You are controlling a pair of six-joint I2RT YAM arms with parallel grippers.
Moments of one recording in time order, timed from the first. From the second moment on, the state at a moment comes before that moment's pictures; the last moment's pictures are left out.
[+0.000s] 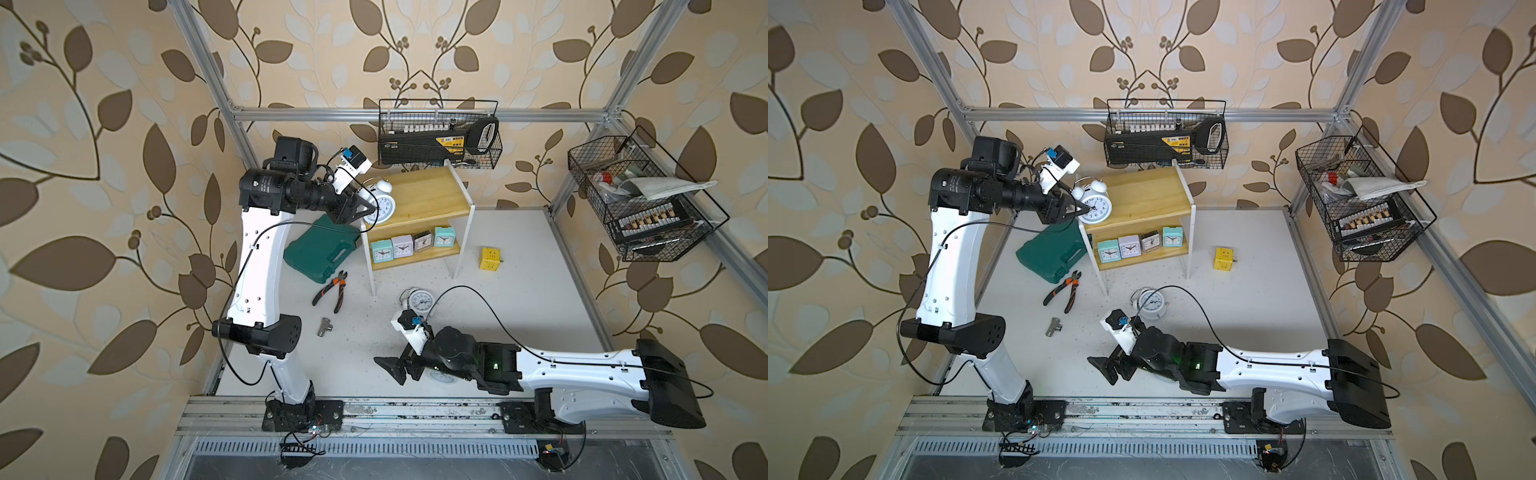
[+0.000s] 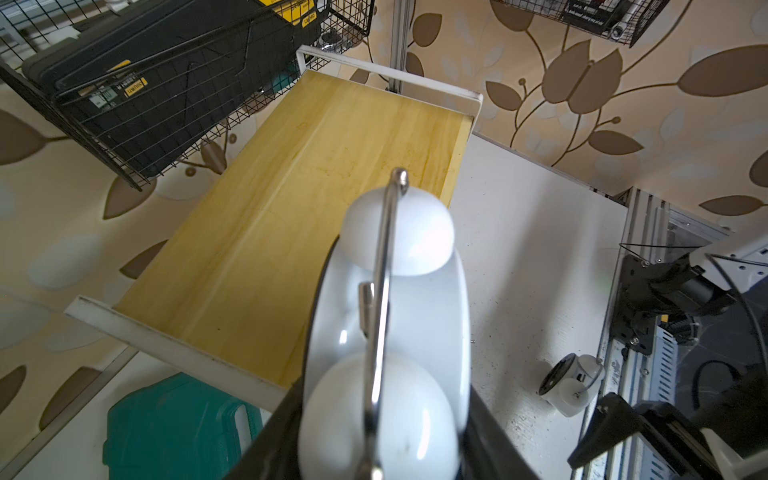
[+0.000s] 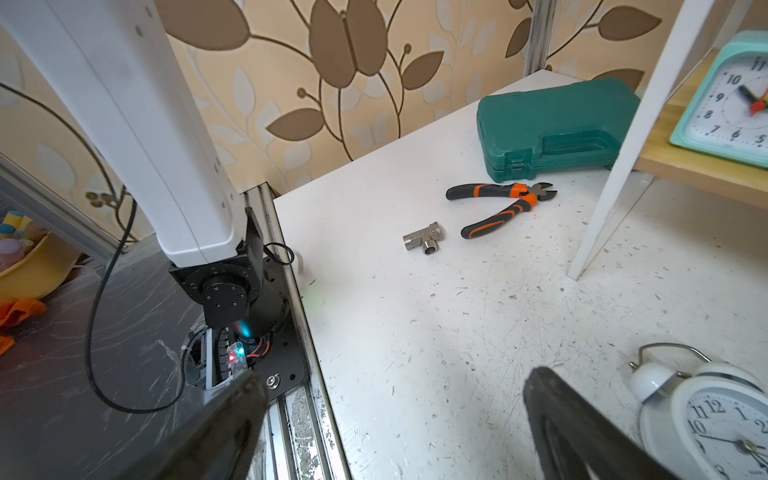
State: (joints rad) left arm -0.20 1.80 2.46 -1.44 0.68 0.53; right arm 1.31 1.25 0.74 0.14 0.20 0.29
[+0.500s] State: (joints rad) left arm -0.20 1.88 2.48 -1.36 0.65 0.57; right arm 1.31 1.24 0.72 0.16 0.19 0.30
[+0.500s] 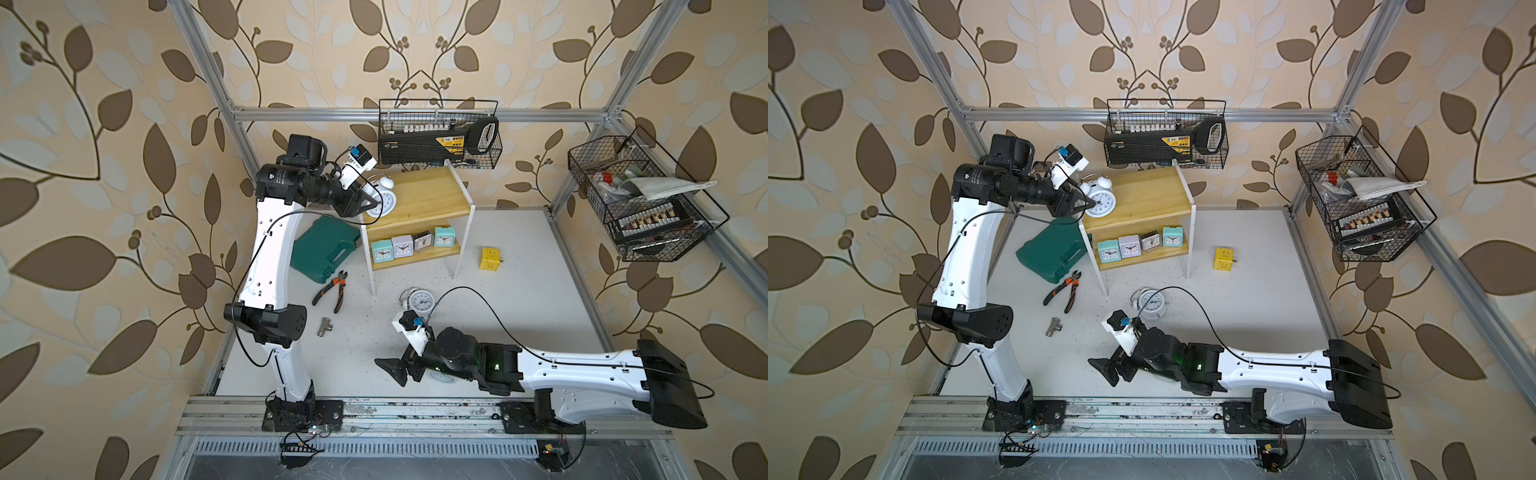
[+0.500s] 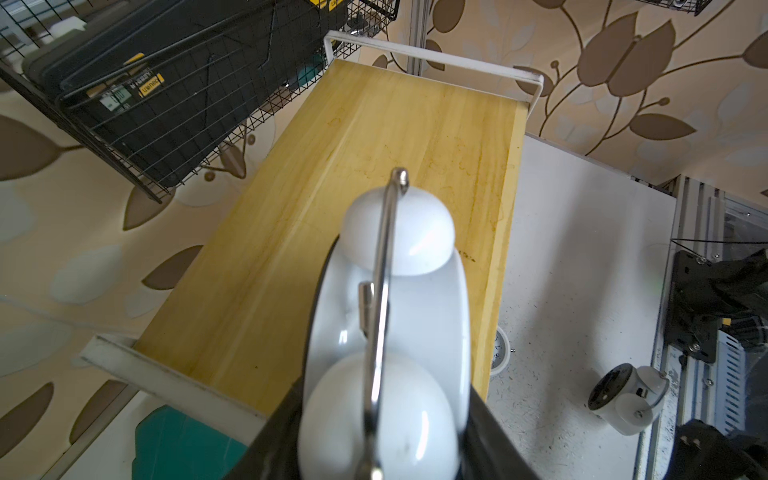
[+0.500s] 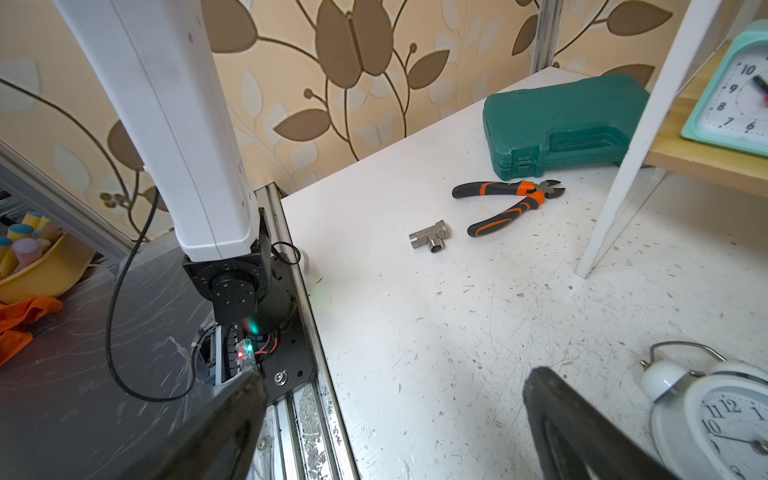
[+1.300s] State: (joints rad) left arm -0.20 1.89 2.45 -1.31 0.61 0.57; right arm 1.31 1.22 0.70 0.16 0.21 0.31
